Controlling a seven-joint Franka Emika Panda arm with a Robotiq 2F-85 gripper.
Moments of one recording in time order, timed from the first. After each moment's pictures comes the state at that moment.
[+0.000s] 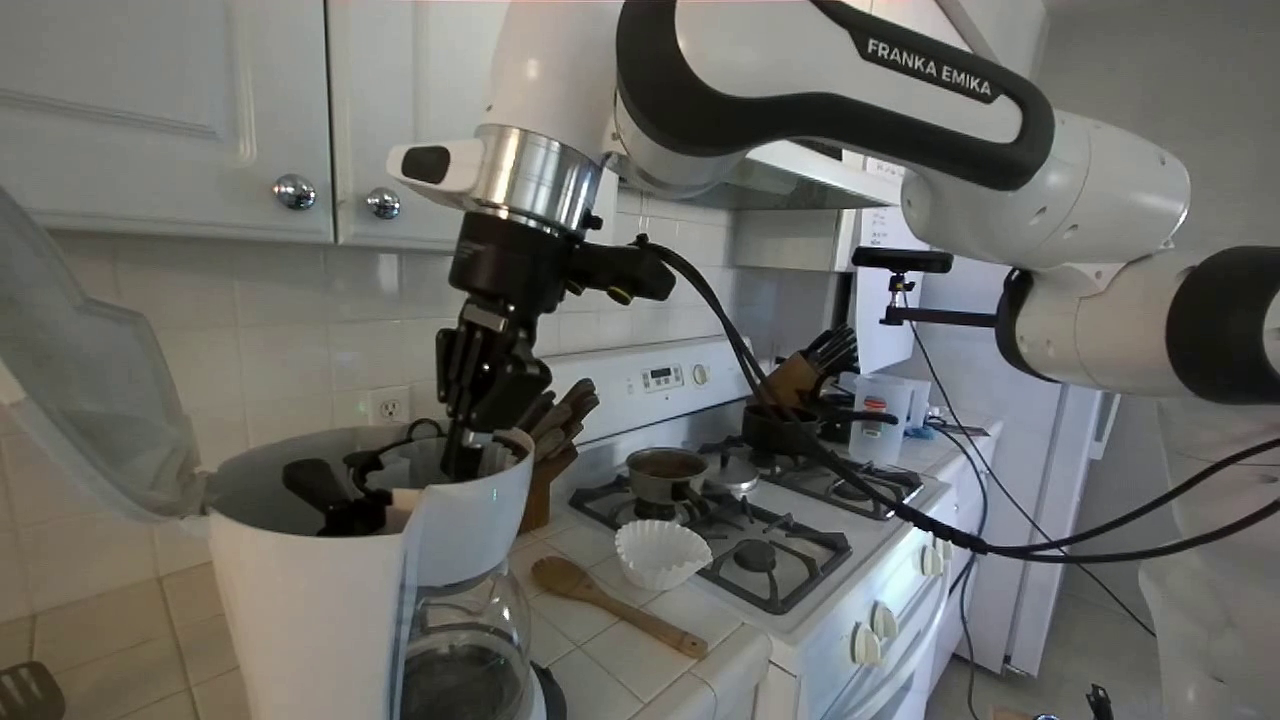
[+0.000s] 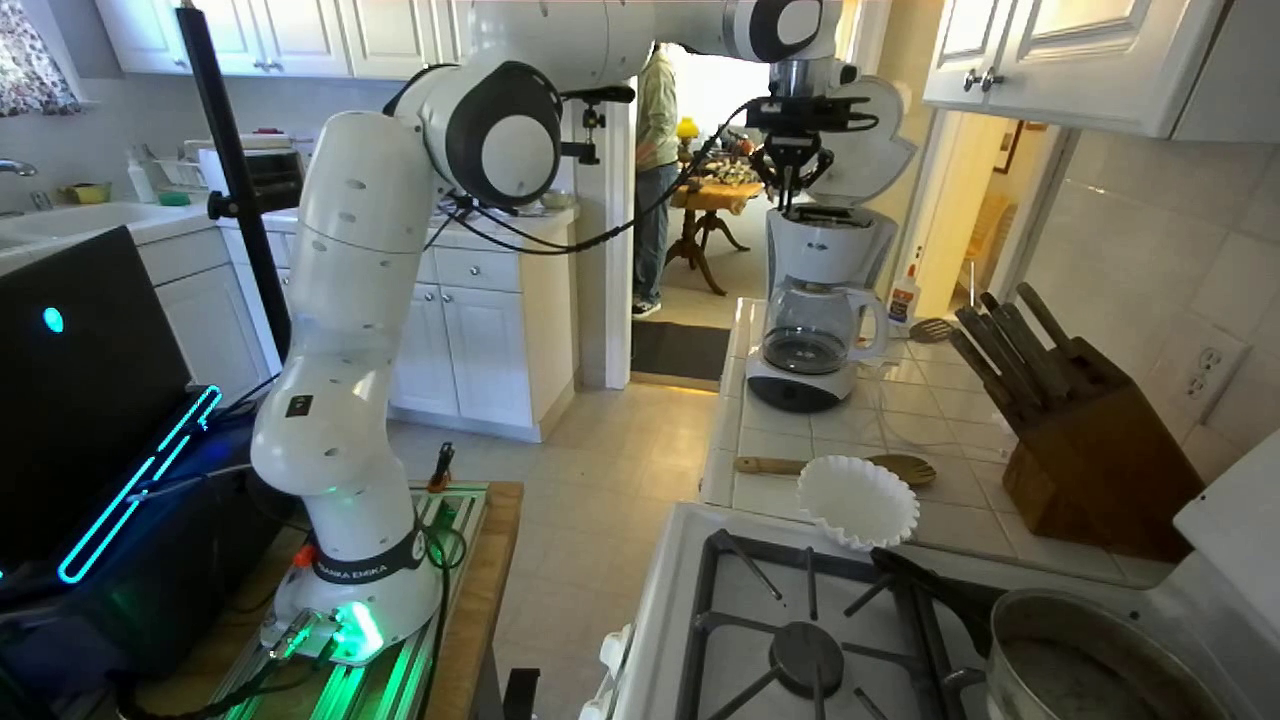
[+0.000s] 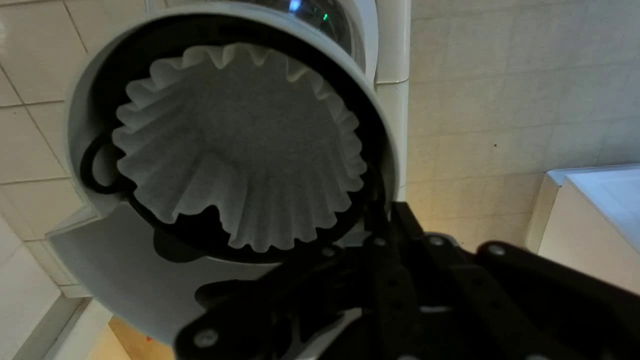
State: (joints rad) arm 0.28 0.35 0.35 -1.11 -0.02 1.68 -0.61
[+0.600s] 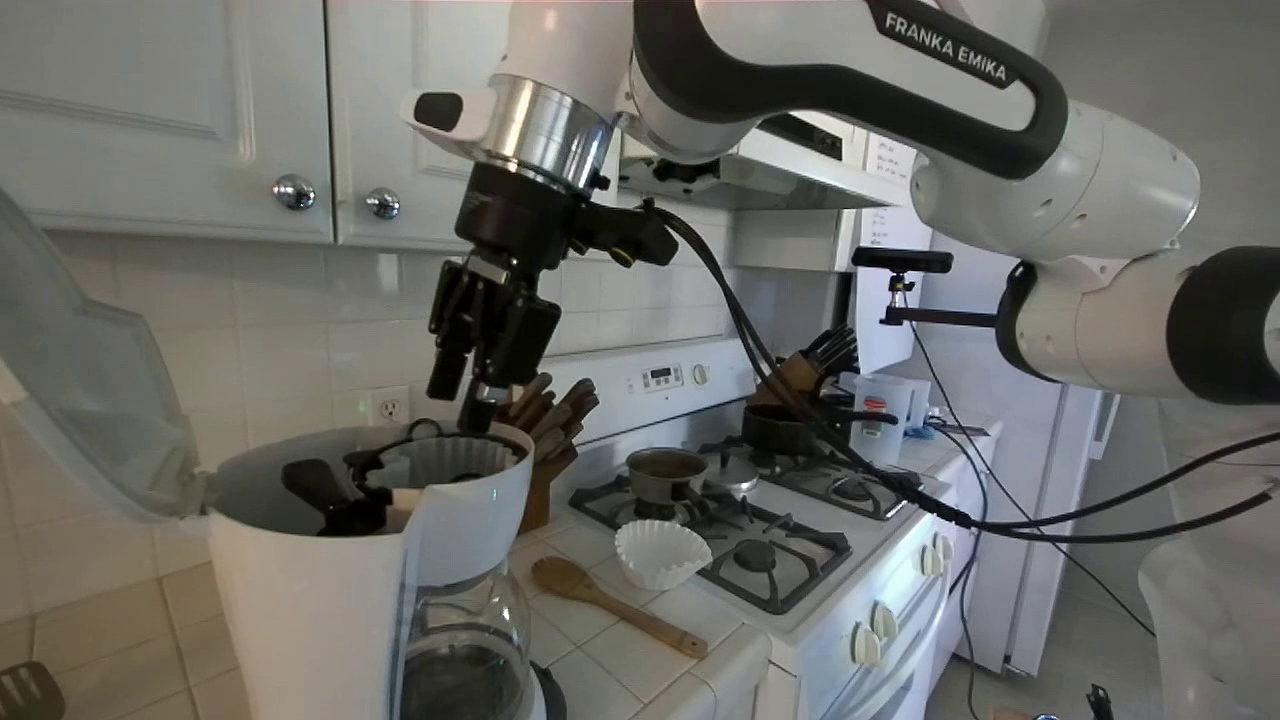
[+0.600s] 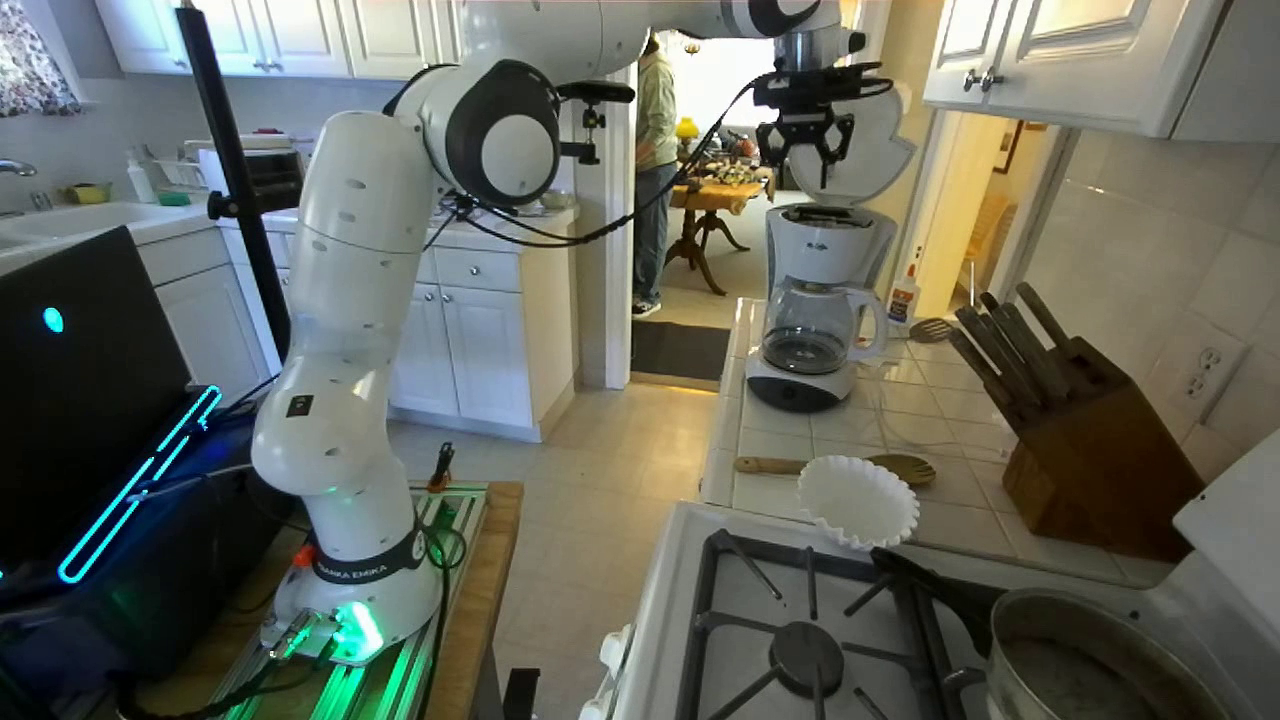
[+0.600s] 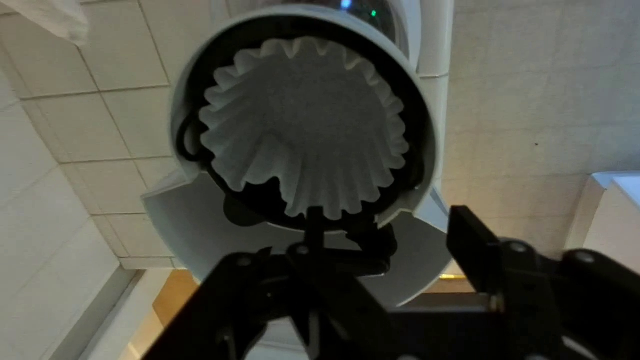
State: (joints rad) arm 0.28 0.35 0.34 -1.05 -0.09 1.69 -0.61
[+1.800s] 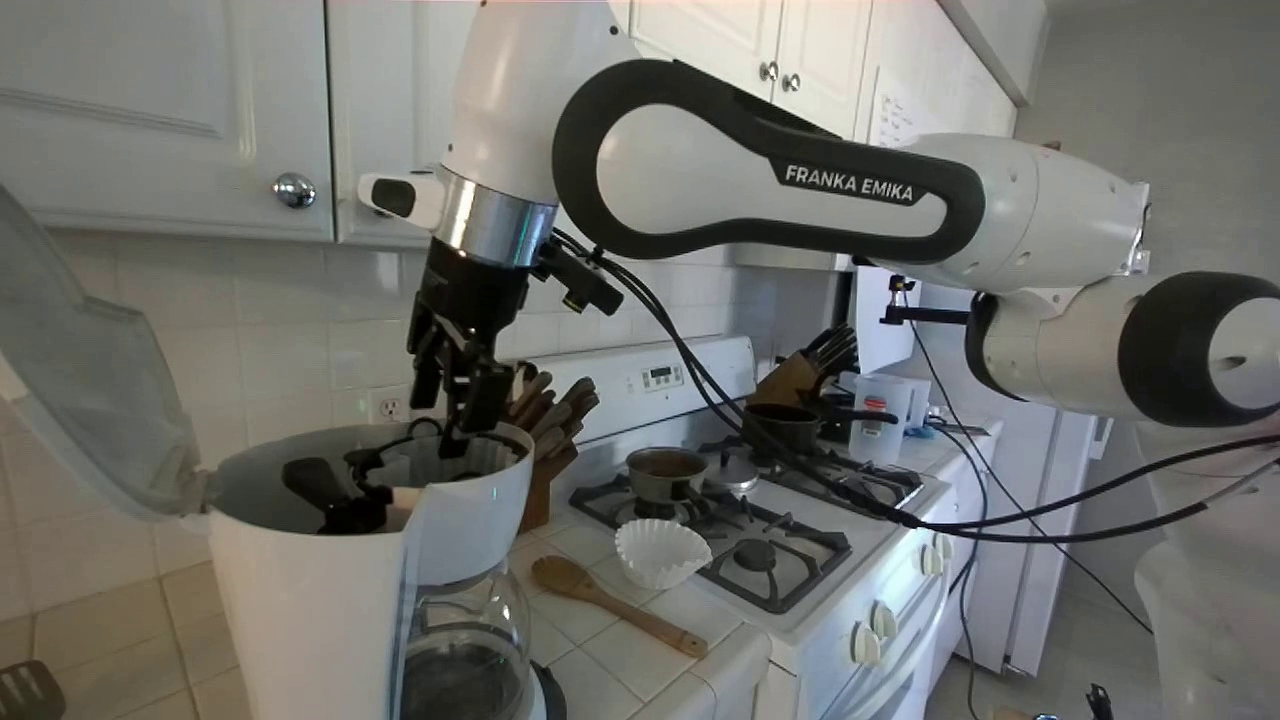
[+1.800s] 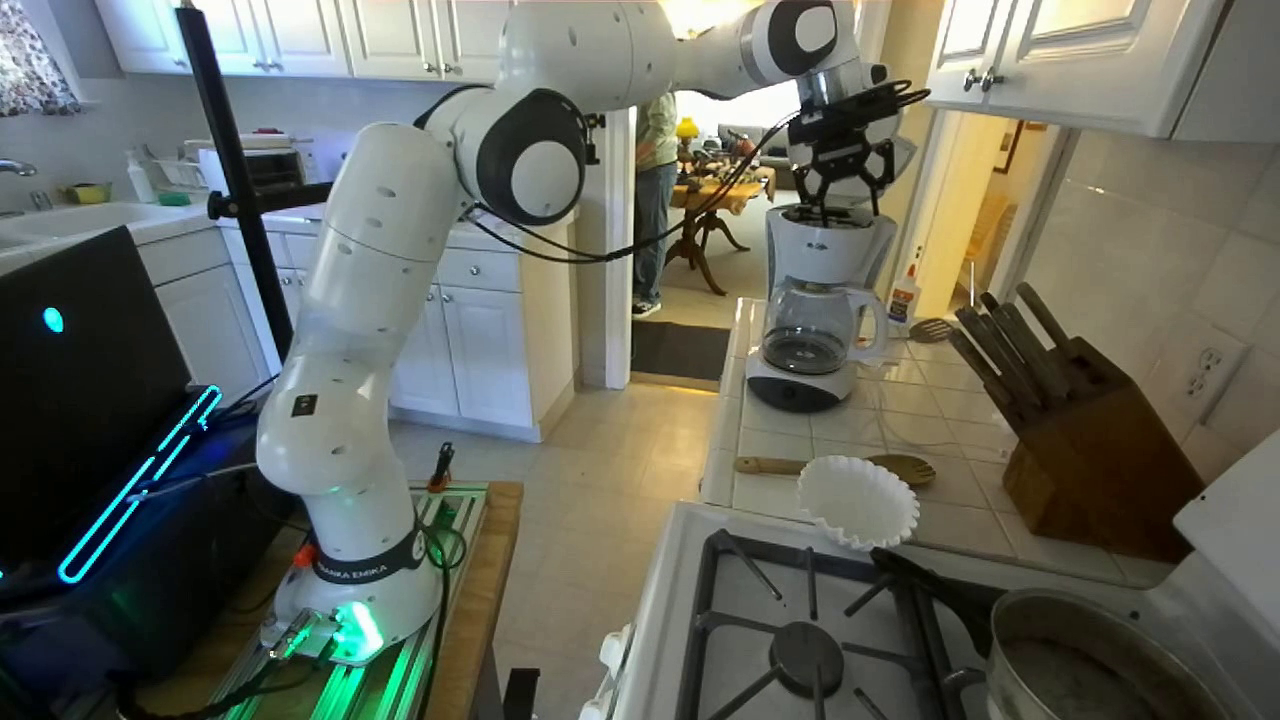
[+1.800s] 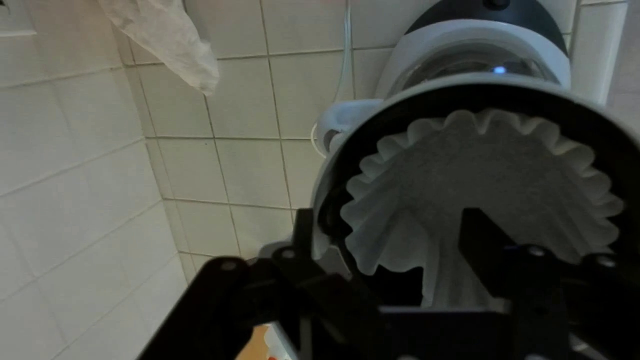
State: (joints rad) arm 0.32 0.45 0.30 -1.03 -0.37 1.78 -0.64
